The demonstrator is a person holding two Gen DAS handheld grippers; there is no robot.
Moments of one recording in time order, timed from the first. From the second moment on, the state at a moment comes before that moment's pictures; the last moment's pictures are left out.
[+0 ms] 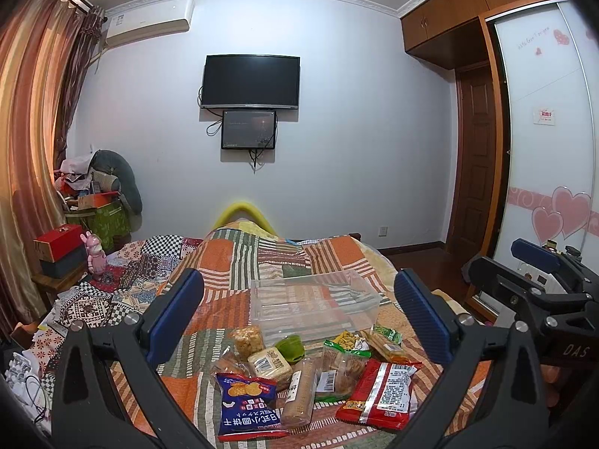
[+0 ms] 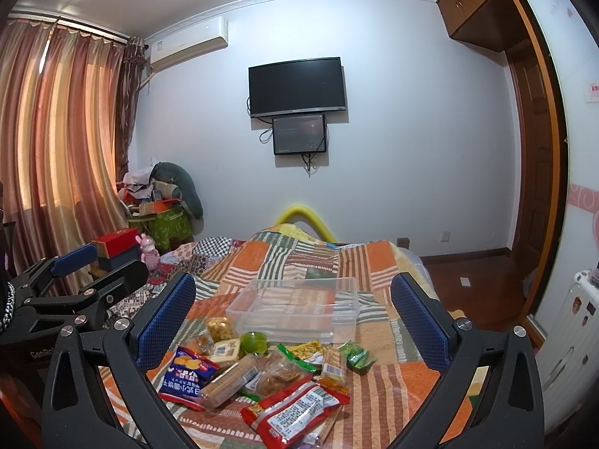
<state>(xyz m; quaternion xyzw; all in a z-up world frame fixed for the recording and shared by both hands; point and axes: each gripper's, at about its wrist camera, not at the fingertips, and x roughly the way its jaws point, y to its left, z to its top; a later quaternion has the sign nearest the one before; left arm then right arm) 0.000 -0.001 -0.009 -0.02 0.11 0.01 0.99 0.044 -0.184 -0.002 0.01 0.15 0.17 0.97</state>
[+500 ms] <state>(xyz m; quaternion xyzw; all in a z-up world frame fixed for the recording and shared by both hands) 0.002 -0.001 -0.010 -0.02 0.11 0.01 0.99 0.045 -0.186 -0.004 0.01 0.15 0.17 0.97</state>
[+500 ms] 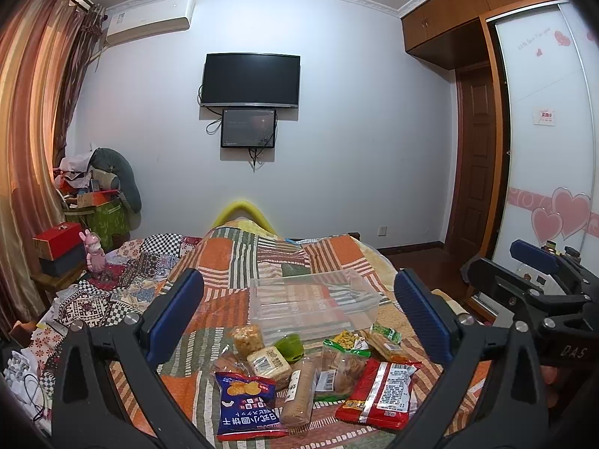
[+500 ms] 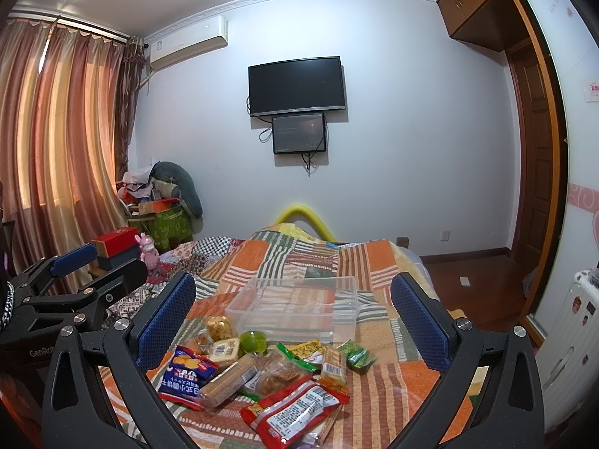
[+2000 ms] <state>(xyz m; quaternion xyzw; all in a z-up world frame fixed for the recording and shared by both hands) 0.108 0.096 -0.204 -0.07 0.45 -0.02 0.89 0.126 -0.189 -0.146 0.03 0.49 0.19 0.85</state>
